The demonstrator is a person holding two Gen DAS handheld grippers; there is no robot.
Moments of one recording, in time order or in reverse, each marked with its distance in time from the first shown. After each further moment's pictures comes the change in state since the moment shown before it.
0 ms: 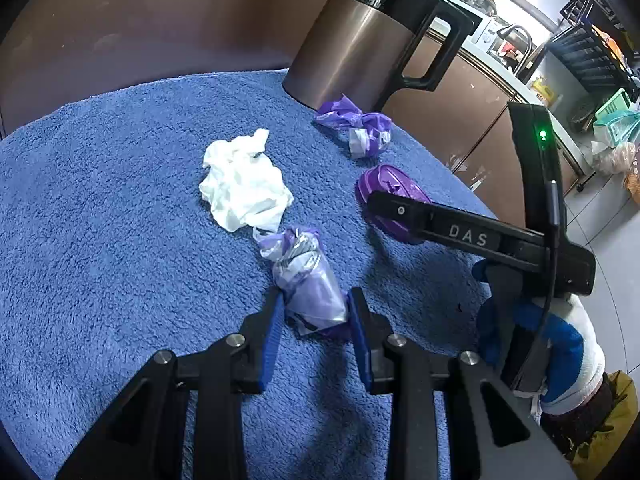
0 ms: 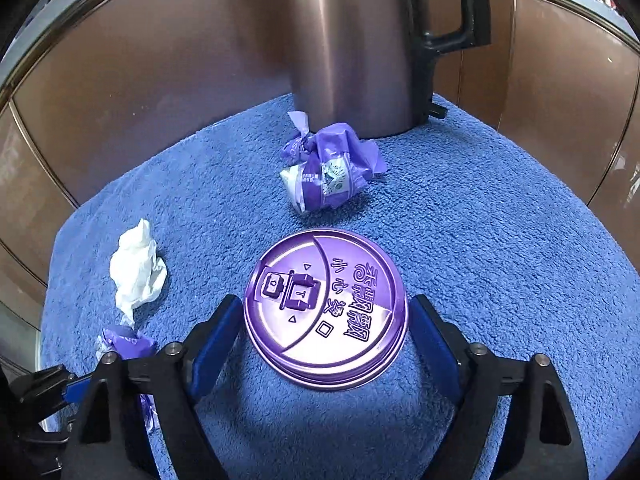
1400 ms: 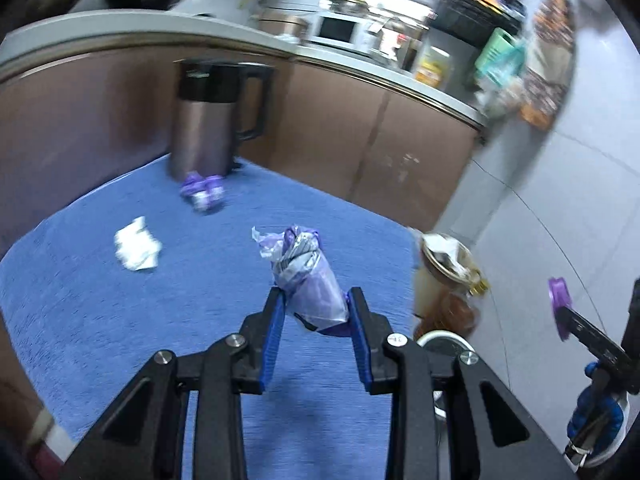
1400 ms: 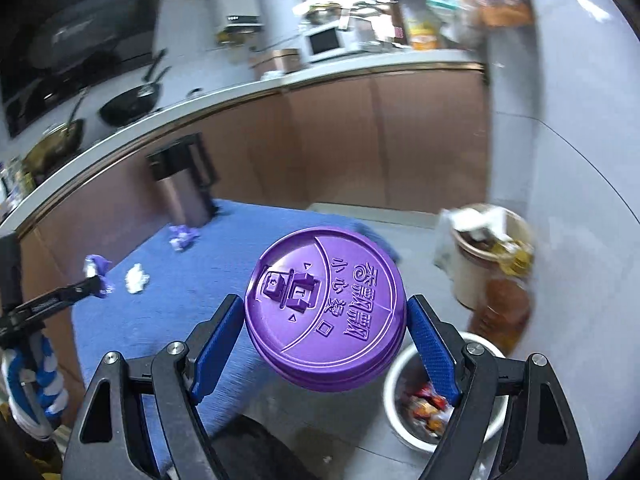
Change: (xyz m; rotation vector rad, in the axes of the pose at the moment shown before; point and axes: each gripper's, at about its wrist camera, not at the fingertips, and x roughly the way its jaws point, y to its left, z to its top) left arm -0.130 -0.159 -0.047 0.329 -0.112 -0.152; right arm -0.392 -0.100 -0.277 0.441 -0.416 -0.361
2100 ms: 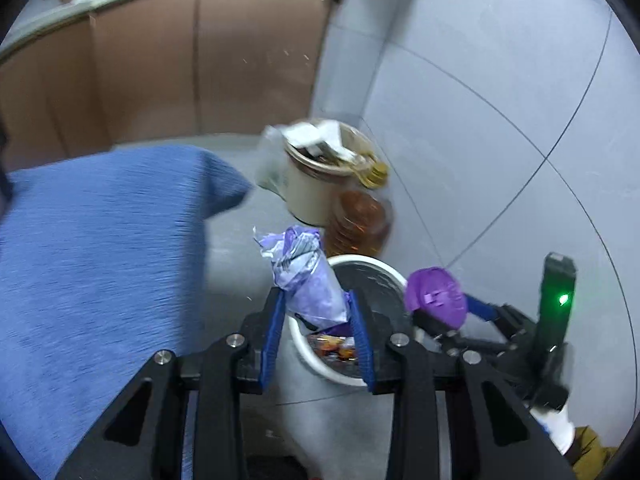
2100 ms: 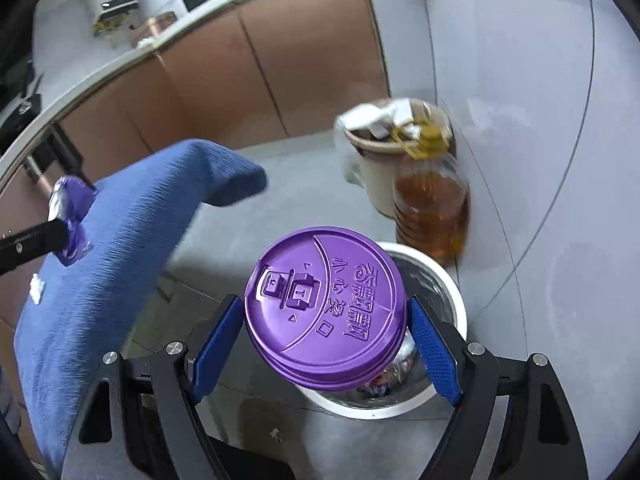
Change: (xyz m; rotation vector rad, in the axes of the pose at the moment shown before) left arm 0.177 -0.239 -0.021 0.364 0.381 -0.290; right arm 0.093 -0.143 -0.085 0.260 0.212 -0.218
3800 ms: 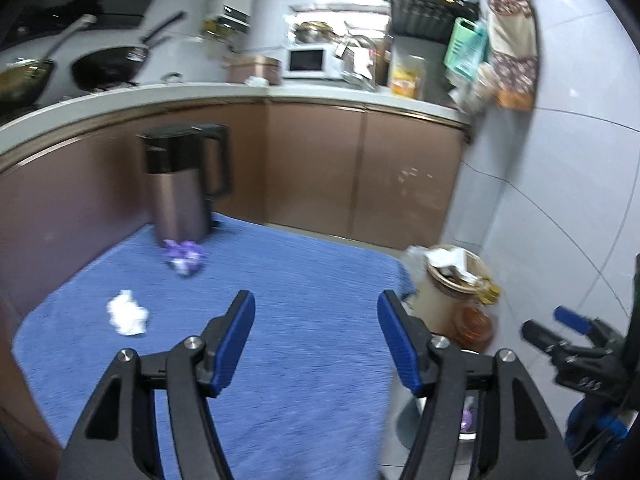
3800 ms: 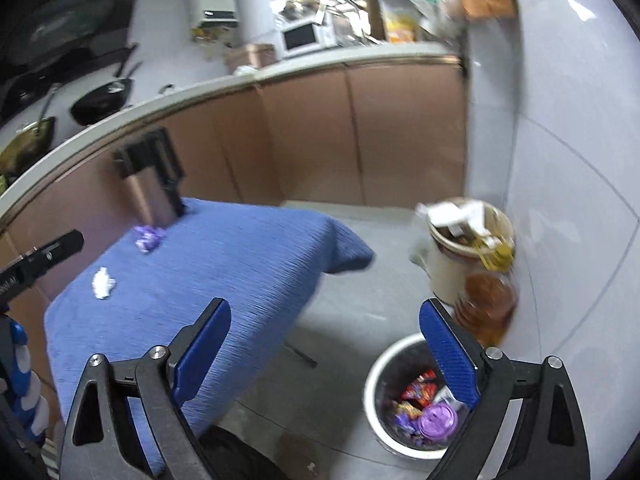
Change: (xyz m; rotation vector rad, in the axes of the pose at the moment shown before) left arm -0.220 0.106 -0.086 -0.223 -0.480 0.462; right arm -0.113 0.148 0.031 -0.266 -0.230 0.149
